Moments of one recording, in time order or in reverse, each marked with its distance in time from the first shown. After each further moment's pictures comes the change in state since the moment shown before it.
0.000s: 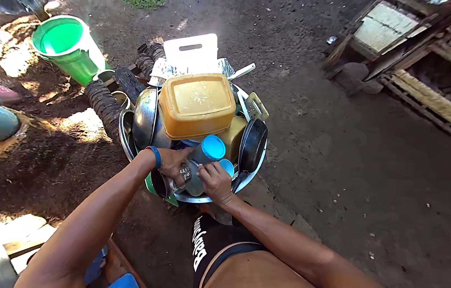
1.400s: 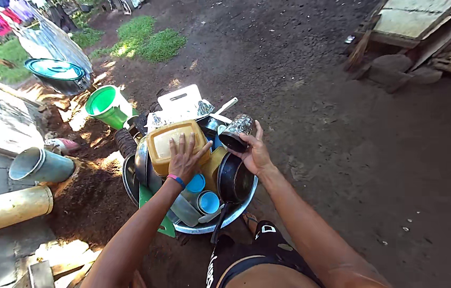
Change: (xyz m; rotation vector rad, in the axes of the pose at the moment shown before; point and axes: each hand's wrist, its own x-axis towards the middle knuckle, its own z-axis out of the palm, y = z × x) left_hand 0.089 0.110 -0.057 0.719 0.837 -0.284; right_hand 0.143 0.208 -0.120 1.779 0.152 1.019
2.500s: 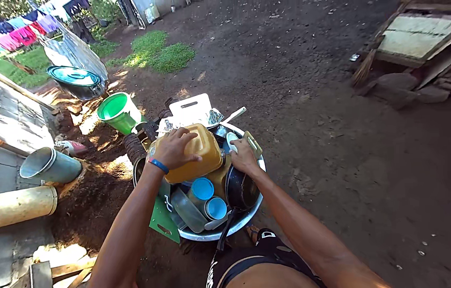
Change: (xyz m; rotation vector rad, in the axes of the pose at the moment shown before) left_hand 0.008 -0.097 -0.053 -0.365 0.076 0.079; right_hand 0.027 0.031 0.024 -1.527 -0.079 -0.232
